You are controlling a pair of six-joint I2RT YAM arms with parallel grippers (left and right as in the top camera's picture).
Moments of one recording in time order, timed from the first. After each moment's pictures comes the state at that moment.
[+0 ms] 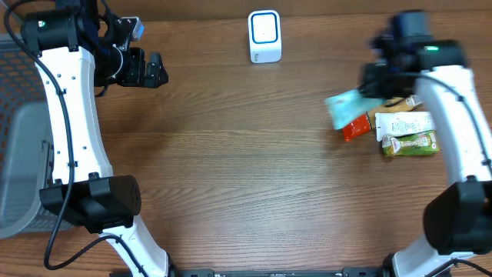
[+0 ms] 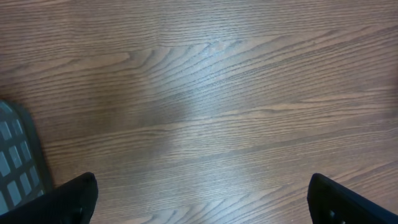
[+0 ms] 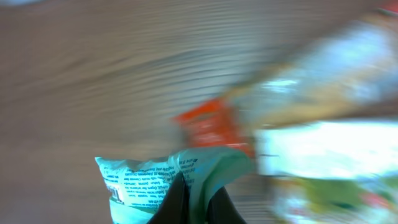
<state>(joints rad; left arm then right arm) 0.16 2.01 2.32 -1.62 0.24 0.22 0.02 1.81 1.69 -1.11 -0.10 0.13</state>
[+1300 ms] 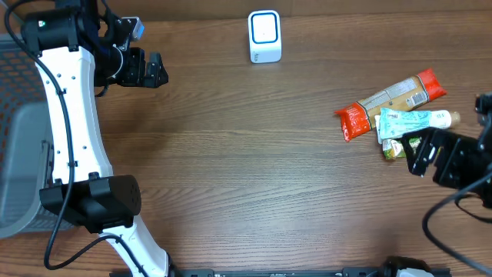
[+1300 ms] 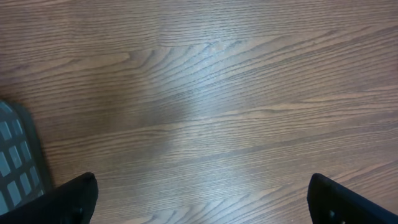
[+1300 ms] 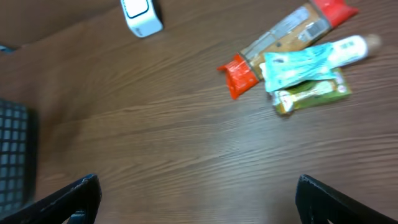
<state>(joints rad) 0.16 2.01 2.32 -1.62 0.24 0.22 -0.14 1.11 1.83 -1.64 -0.29 0.17</state>
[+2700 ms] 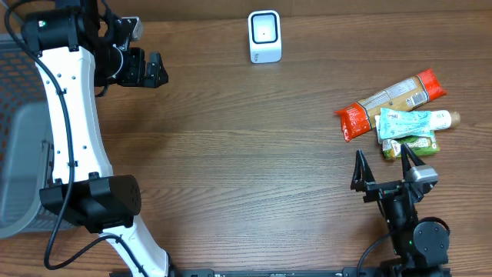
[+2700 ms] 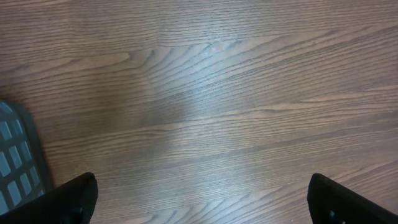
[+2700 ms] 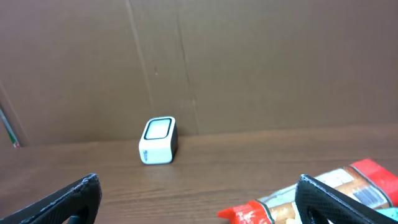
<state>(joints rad) 0.16 2.01 2.32 -1.62 0.24 0.22 0.20 0.12 0.06 0.15 0.02 0.17</state>
